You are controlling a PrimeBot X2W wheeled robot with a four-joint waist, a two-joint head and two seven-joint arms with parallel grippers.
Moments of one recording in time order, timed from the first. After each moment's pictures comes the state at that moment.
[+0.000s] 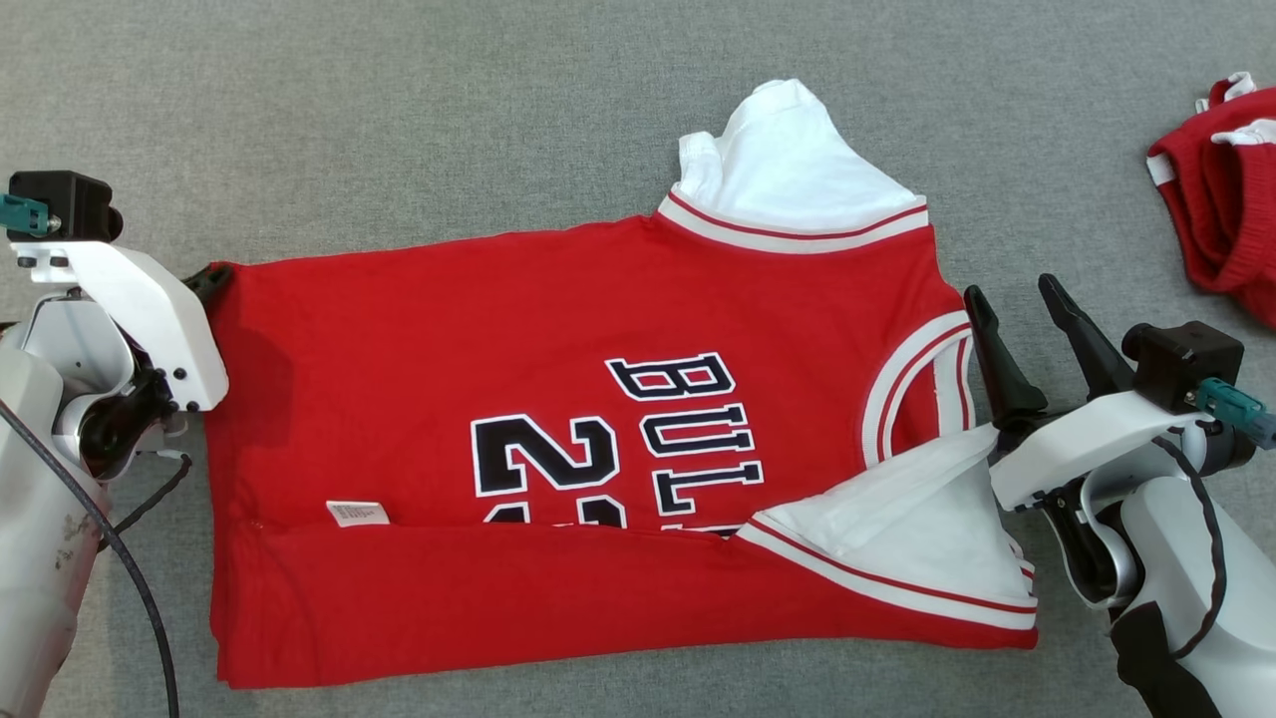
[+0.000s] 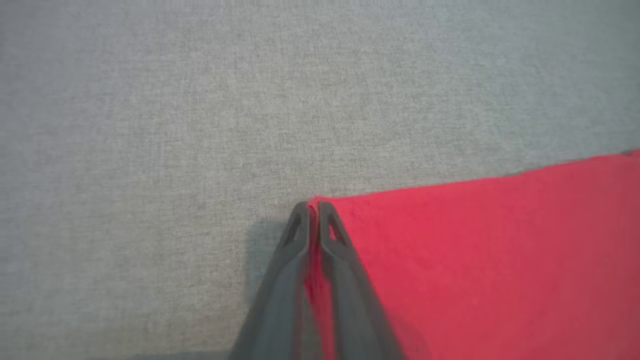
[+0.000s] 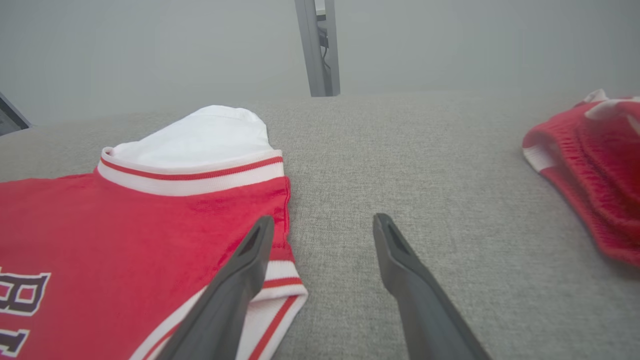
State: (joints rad) left arm -0.82 0.47 -0.51 0.77 -0.85 -0.13 0.36; right arm -0.52 -0.26 0.36 0.56 0.52 0.13 -0.26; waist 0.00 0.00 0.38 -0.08
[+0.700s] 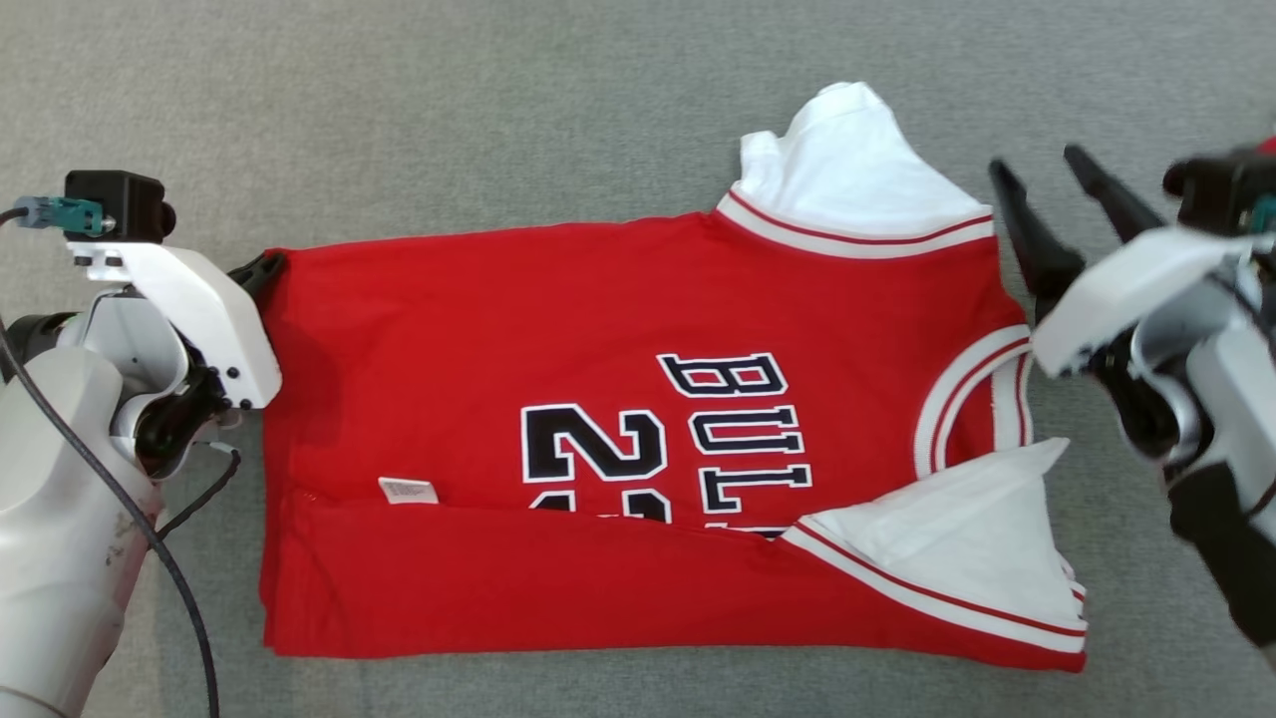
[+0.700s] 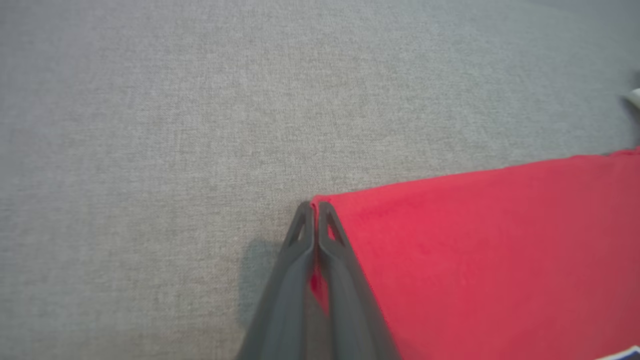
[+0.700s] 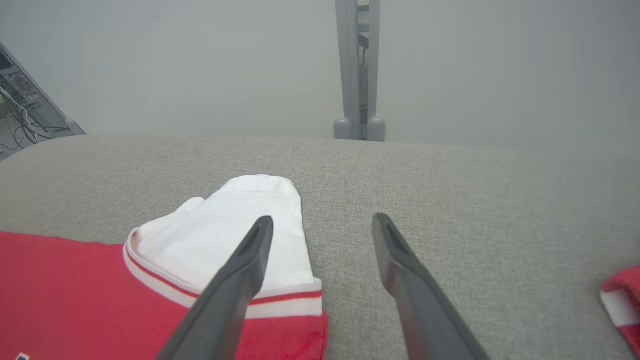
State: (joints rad) left arm -0.83 0.43 -0.58 0.77 -0.88 -0.13 0.28; right arm -0.76 -0.36 0.48 0.56 0.66 0.13 -0.05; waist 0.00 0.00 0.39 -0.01
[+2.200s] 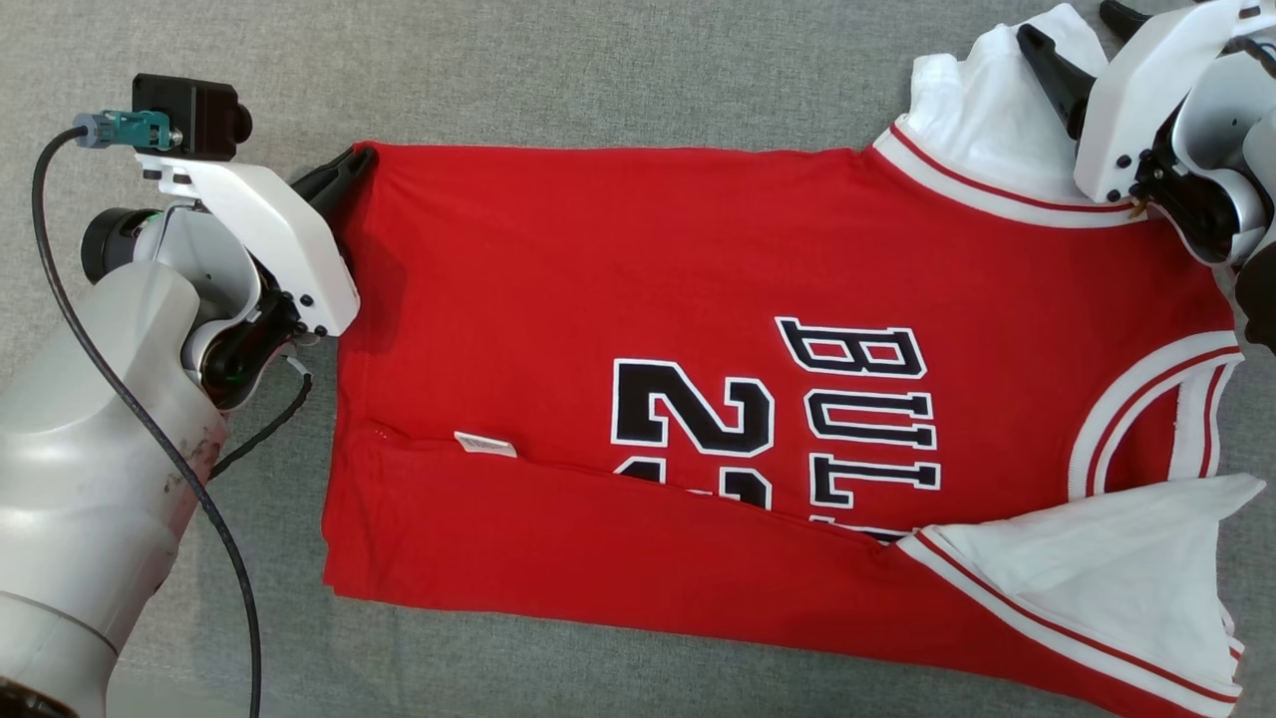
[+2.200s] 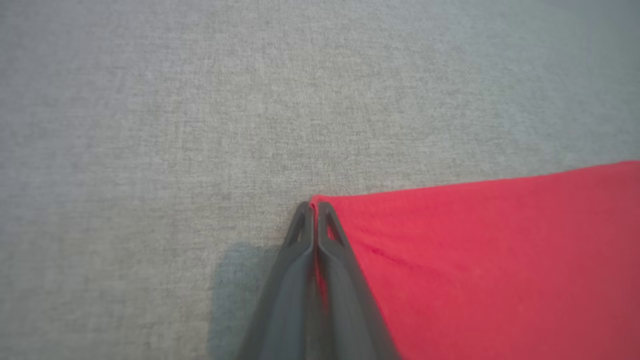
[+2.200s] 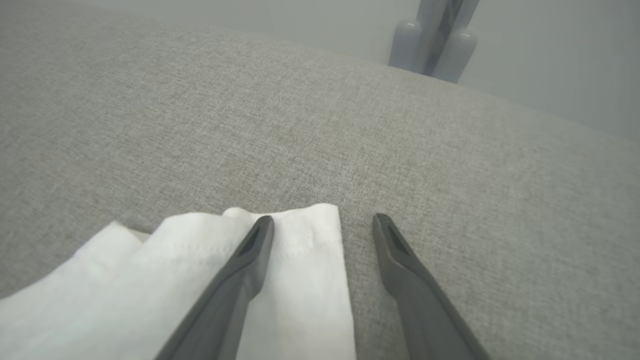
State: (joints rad) left arm -0.99 0.37 -0.79 0.80 -1.02 -0.13 0.14; right arm -1.30 -0.41 1.08 0.97 1.01 0.13 0.10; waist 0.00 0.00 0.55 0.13
